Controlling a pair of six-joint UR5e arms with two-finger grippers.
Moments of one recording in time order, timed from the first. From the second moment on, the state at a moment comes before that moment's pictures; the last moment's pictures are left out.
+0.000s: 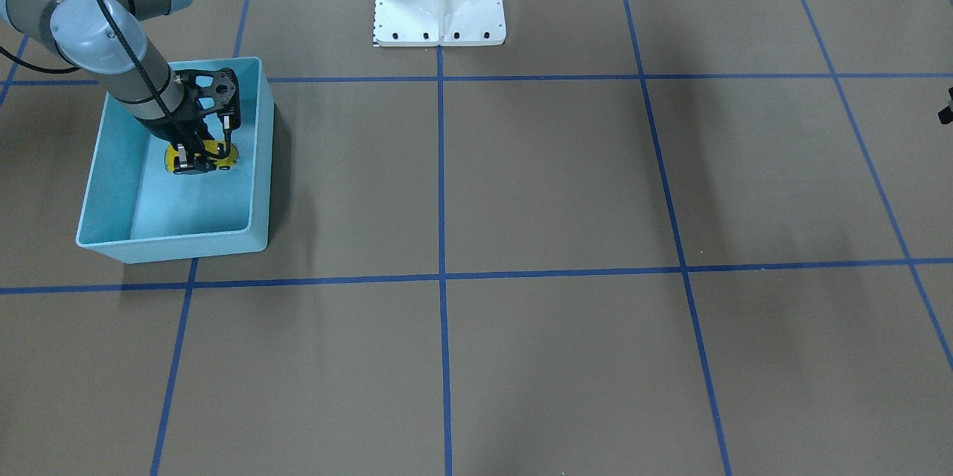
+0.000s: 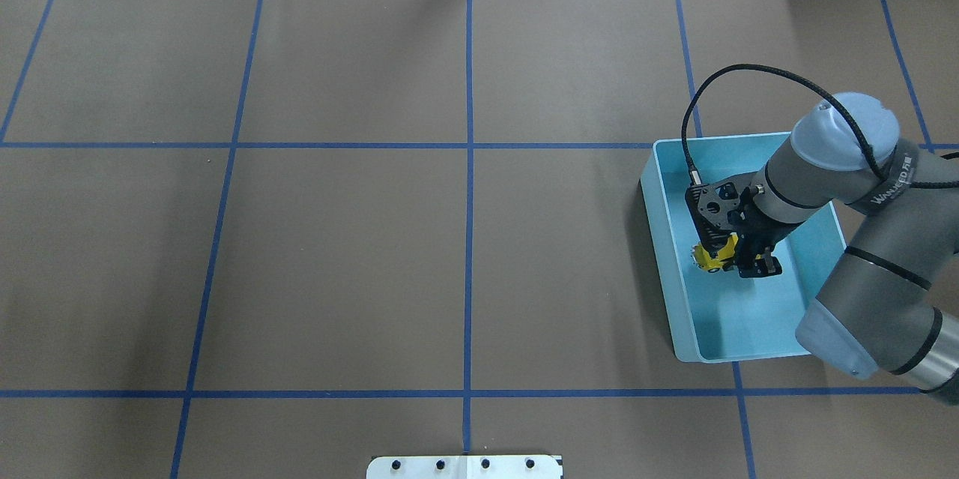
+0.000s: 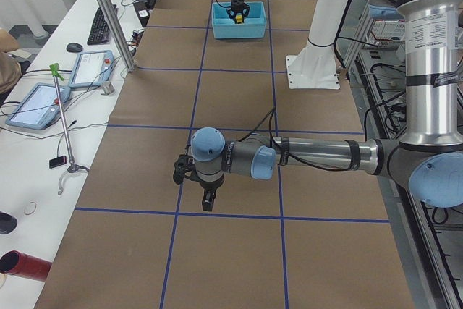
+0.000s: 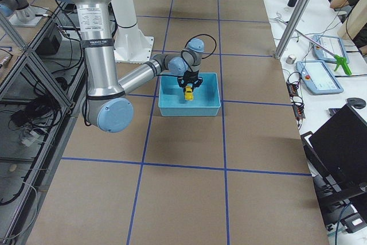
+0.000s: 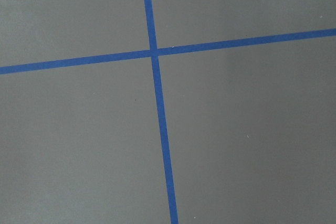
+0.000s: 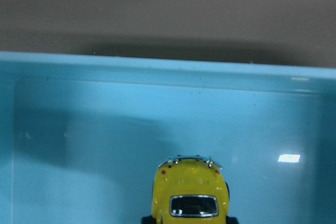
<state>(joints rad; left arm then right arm) -1.49 -1.44 -1.72 -1.70 -2.39 -0.04 0.71 -1.43 1.89 -1.50 2.10 -0.75</state>
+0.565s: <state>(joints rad) -1.49 -1.45 -1.71 -1.70 -2.38 -0.04 0.69 -1.44 1.88 -1.46 2.09 -0.75</state>
